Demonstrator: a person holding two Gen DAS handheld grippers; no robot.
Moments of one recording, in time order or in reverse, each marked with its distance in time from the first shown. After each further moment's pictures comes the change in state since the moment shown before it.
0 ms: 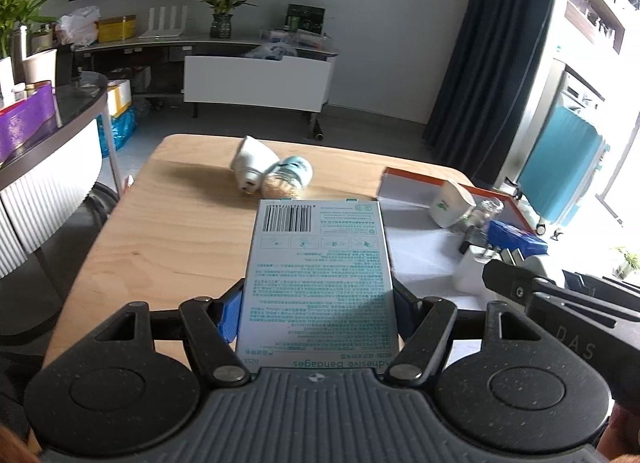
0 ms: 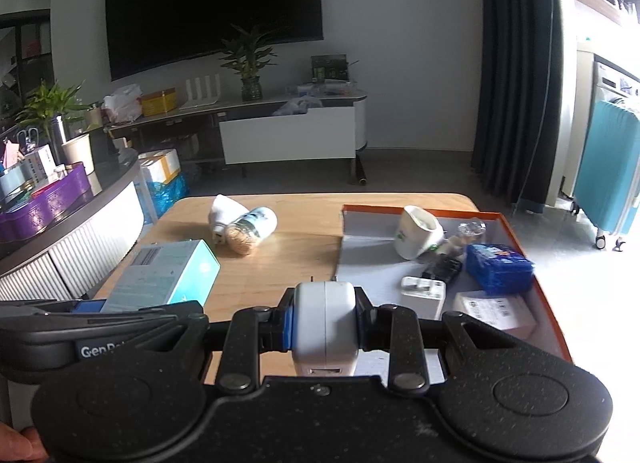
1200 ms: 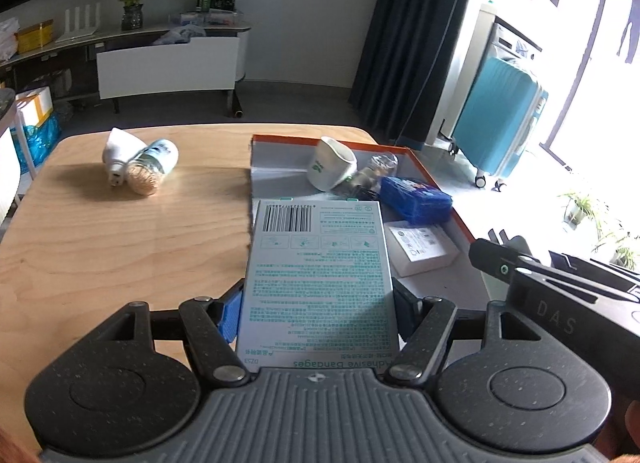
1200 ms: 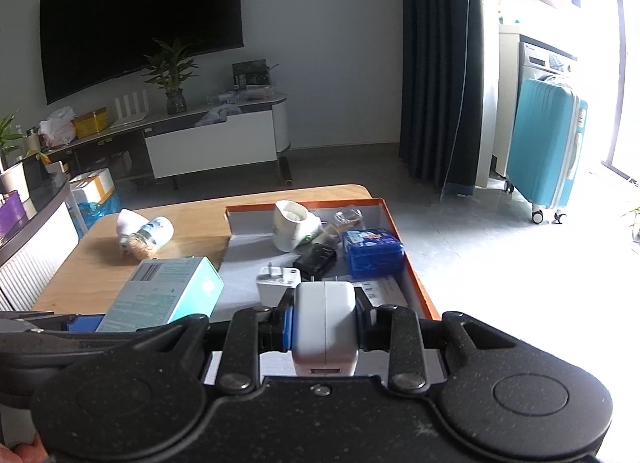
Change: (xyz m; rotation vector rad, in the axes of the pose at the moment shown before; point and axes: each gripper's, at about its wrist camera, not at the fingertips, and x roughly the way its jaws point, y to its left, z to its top) left arm 0.021 -0.093 -0.010 0.127 0.084 -0.153; right arm -0.026 -0.092 -0.012 0.105 -0.003 -0.169
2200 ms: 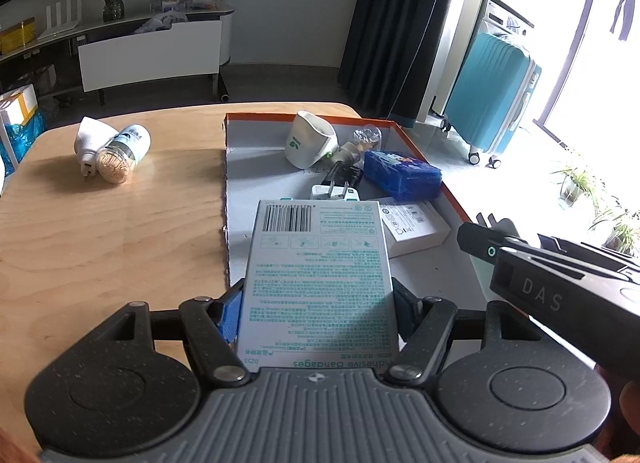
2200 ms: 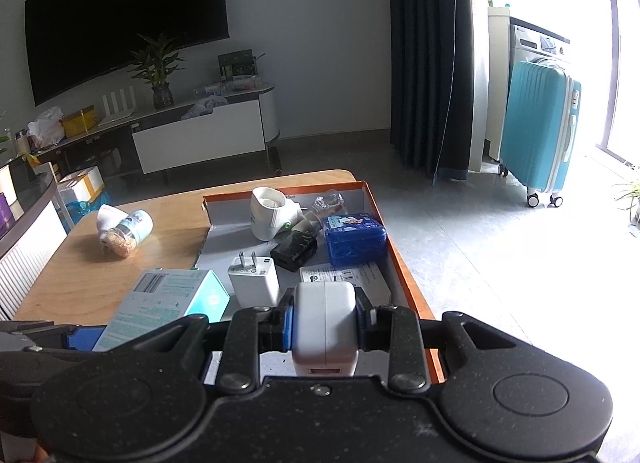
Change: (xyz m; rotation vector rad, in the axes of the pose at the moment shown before) left arm 0.022 -0.019 -0.002 0.030 0.057 -0.010; right arm 0.020 -0.018 -0.004 0.028 0.031 -0.014
